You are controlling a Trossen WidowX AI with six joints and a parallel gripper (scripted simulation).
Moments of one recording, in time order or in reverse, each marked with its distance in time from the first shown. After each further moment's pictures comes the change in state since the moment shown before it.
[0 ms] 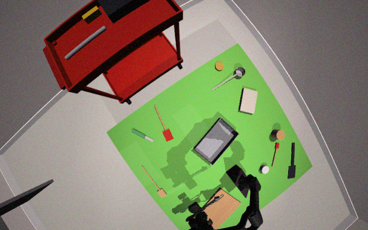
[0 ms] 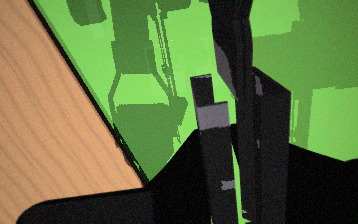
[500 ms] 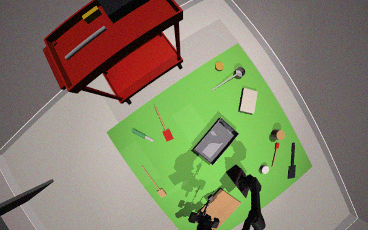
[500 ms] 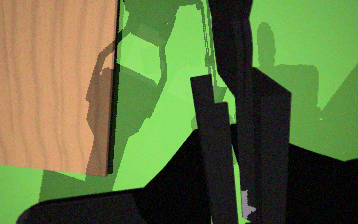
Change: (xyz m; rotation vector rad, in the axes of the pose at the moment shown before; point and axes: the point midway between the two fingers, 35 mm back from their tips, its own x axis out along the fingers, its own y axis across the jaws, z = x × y) arm -0.001 0.044 0.003 -0.606 -0.003 0.005
